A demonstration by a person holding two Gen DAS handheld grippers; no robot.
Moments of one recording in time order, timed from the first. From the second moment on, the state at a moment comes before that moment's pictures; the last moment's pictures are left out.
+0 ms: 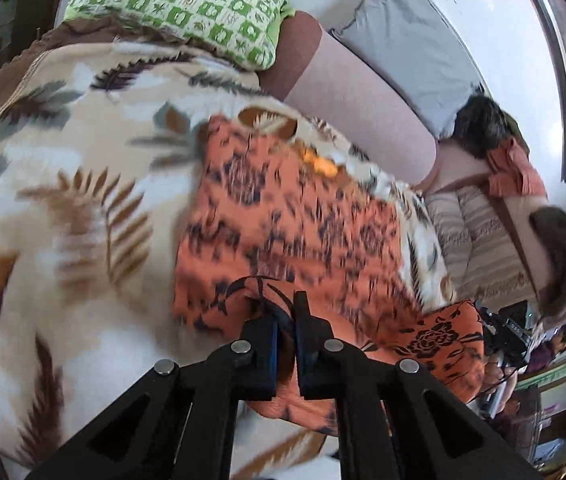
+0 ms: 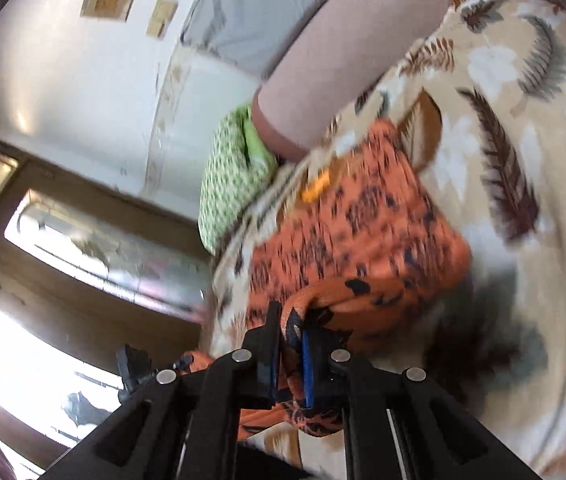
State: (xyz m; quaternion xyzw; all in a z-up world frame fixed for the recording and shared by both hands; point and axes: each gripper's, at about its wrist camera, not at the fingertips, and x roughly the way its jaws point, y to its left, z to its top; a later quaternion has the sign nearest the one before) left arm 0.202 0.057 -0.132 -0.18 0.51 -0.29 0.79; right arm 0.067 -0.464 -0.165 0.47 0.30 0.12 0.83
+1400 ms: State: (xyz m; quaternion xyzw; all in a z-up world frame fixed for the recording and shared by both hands) left arm 0.275 -0.016 -0.234 -0.10 0.46 -0.07 0.88; right arm 0.351 -0.383 -0.238 0.16 0.48 -0.08 0.86
